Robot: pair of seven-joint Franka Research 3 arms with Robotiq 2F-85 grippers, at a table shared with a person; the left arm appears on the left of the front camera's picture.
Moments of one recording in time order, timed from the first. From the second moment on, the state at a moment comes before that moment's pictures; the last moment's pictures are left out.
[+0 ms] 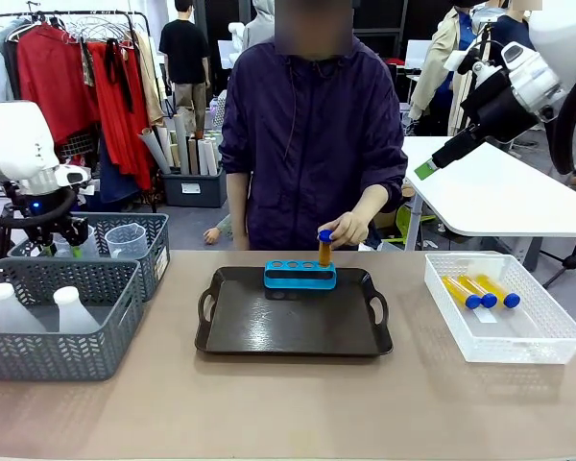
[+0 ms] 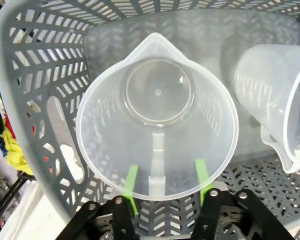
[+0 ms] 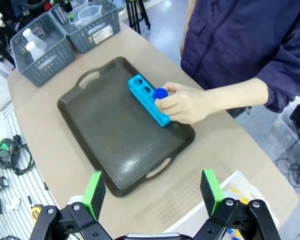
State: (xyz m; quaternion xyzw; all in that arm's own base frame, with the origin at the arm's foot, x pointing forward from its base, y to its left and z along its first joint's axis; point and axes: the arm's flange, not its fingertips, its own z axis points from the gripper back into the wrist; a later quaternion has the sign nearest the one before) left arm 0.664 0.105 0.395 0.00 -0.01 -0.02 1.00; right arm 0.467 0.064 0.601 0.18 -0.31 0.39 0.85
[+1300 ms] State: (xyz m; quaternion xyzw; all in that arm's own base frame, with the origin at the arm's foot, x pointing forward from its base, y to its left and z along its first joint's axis) left arm 0.623 0.087 0.554 0.01 -0.08 -0.11 0.99; right arm 0.467 0.064 0.601 0.18 -0.31 0.39 0.85
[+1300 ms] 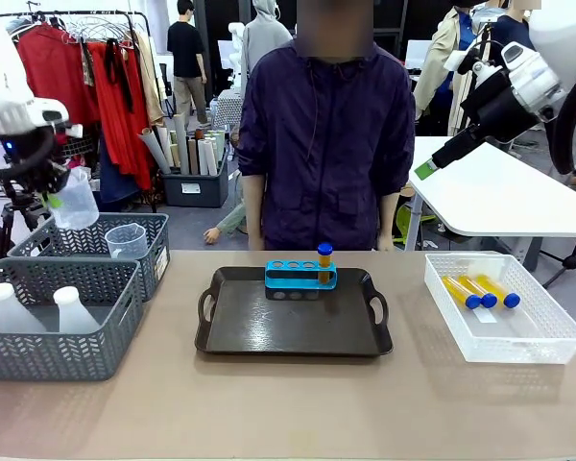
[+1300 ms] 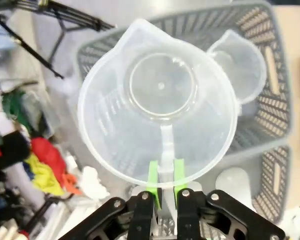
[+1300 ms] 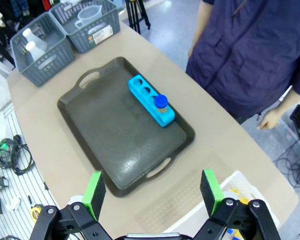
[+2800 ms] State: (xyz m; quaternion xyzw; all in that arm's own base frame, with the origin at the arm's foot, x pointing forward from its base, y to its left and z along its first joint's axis) left arm 0.558 0.017 0.682 0.04 -0.14 -0.30 0.94; right arm 0.467 0.064 0.601 0.18 -0.31 0.39 0.85
